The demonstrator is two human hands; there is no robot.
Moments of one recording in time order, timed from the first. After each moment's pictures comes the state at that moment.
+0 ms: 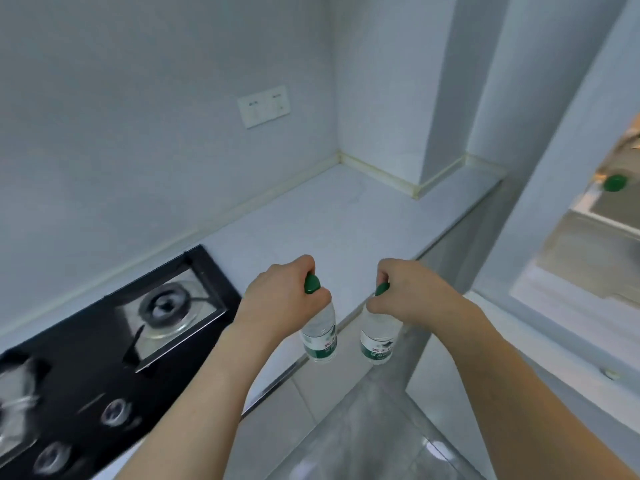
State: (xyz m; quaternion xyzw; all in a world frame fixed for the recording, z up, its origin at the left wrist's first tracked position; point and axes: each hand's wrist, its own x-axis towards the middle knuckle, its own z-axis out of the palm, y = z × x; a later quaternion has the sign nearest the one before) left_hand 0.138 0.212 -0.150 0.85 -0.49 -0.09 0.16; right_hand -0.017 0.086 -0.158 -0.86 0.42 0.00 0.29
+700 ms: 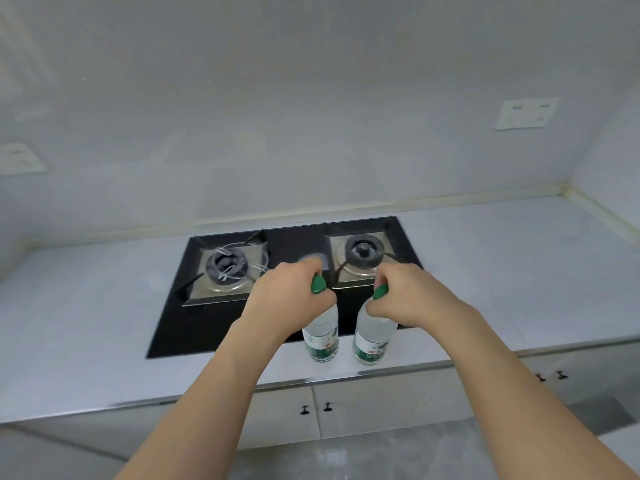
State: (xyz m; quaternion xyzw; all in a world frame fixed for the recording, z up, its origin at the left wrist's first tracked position) left_hand 0.246 0.550 -0.138 0.95 -0.27 -0.01 0.16; right_hand 0.179 0.368 -0.136 -0.96 0.14 0.06 0.24
